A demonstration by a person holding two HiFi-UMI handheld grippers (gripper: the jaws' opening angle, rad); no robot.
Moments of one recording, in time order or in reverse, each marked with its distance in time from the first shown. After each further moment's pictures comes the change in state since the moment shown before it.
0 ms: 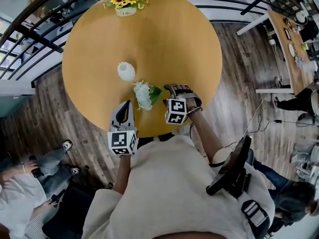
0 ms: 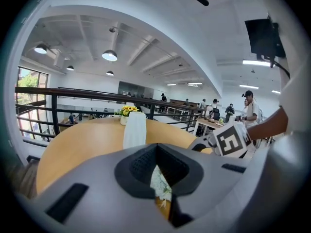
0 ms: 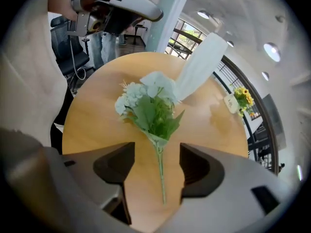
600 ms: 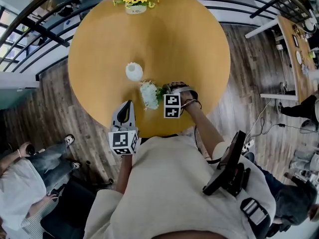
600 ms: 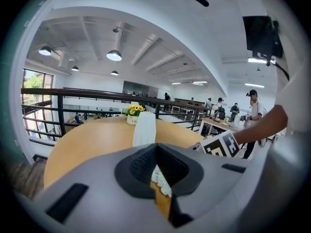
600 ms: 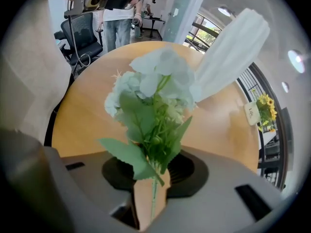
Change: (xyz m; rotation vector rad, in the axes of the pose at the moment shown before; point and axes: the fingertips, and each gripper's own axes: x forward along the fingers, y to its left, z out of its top) left arm -0.006 0.022 0.002 -0.015 0.014 0.059; right arm 0.048 -0.005 0.022 -0.168 0.044 0.106
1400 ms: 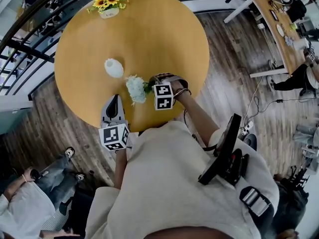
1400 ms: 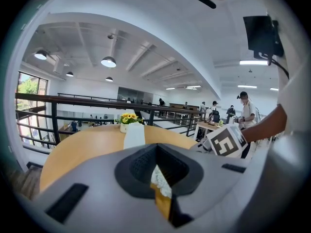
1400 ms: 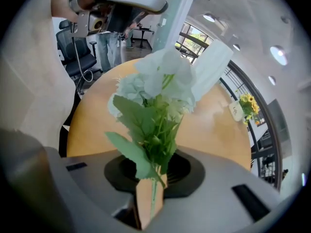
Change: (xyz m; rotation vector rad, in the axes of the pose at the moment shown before) left arm -0.004 -0.017 0.022 0.041 -0.069 -0.052; right arm -0.050 -0.002 0.004 0.110 -0.099 -0.065
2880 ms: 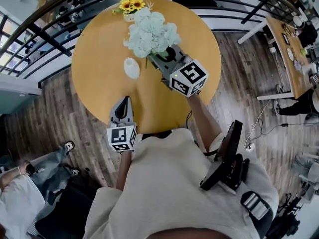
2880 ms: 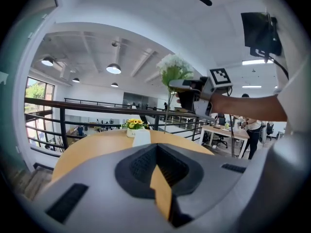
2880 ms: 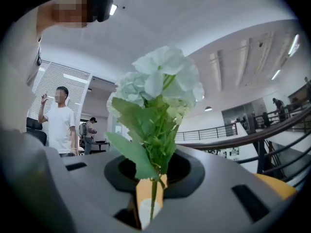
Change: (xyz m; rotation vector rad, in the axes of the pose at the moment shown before) left arm -0.021 -0.001 0.009 0.006 -0.061 0.071; right arm -0.255 -0.186 0.132 0.649 -1.222 -0.330
